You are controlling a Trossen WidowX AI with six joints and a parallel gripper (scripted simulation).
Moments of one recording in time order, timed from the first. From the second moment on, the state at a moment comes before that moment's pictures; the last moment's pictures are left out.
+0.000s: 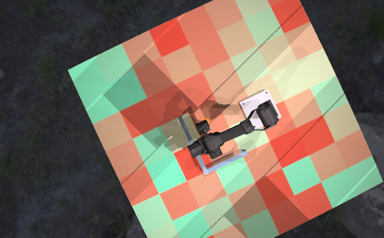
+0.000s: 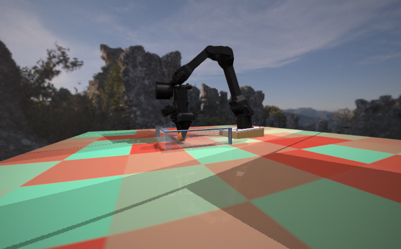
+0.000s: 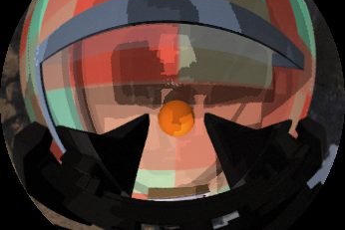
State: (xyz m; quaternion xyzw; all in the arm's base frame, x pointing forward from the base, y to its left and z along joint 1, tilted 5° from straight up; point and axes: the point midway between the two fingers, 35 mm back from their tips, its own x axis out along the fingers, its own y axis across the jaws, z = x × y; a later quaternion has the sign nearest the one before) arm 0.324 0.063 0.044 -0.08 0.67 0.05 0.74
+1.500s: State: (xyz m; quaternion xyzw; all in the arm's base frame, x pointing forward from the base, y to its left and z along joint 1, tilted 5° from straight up) arm 0.311 0.058 0.164 -0.08 0.67 0.05 0.74
